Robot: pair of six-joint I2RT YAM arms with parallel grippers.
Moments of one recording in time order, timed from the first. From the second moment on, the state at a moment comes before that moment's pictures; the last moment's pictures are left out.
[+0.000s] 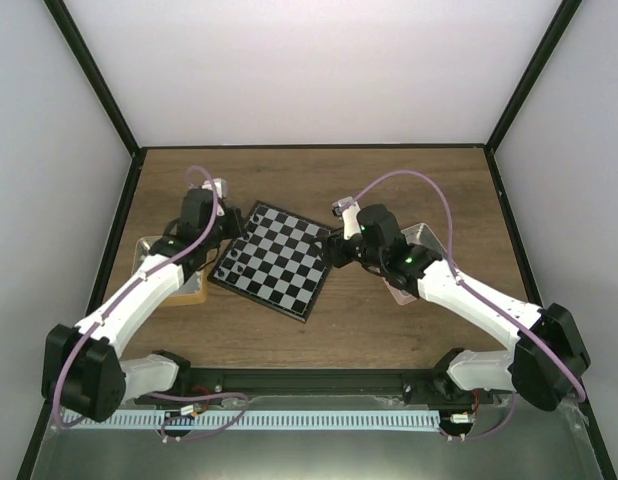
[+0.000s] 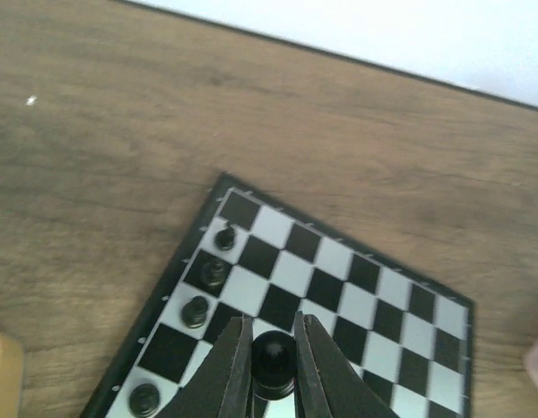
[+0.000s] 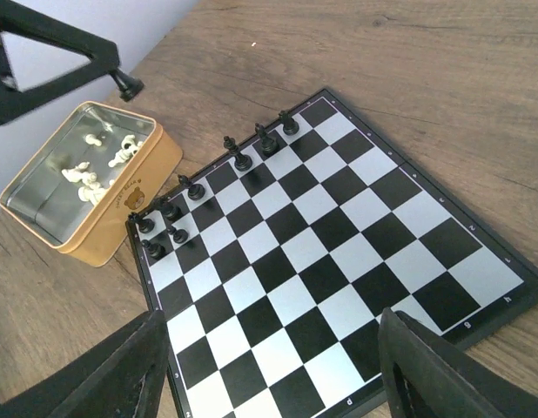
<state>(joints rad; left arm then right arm) -0.36 1.19 0.87 -0.24 -0.01 -0.44 0.71 1.25 0.88 -0.14 -0.16 0.30</state>
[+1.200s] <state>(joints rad) -0.36 1.53 0.80 -0.14 -0.18 -0.52 0.71 1.27 0.86 -0.13 -0.14 0.32</state>
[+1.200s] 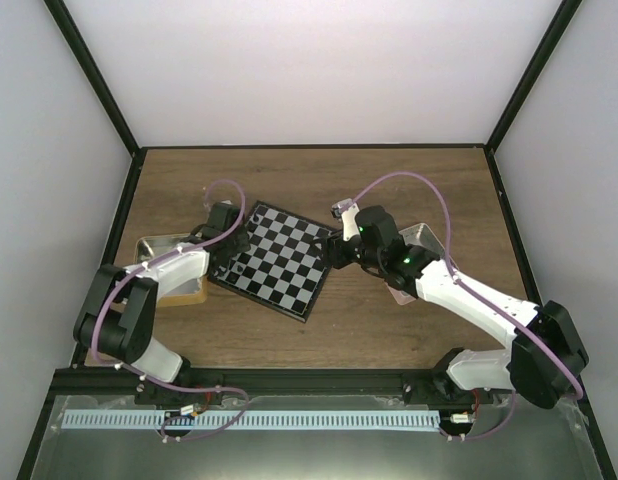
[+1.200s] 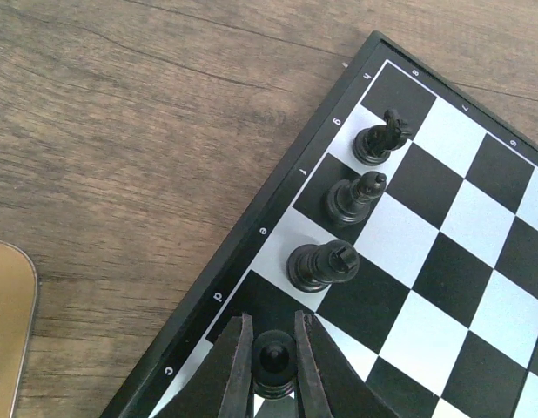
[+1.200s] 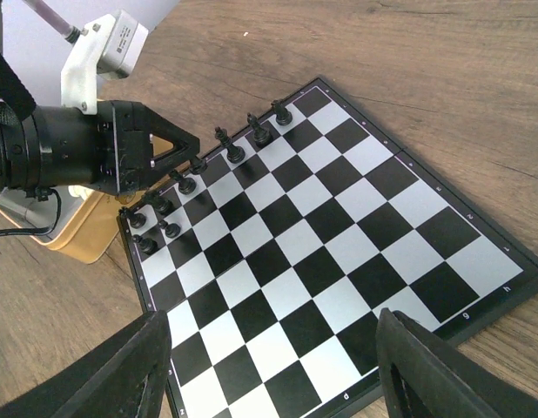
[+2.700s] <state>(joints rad) -0.36 1.61 0.82 -0.09 -0.20 -0.50 0.71 1.29 0.86 -0.13 -0.16 0.33</state>
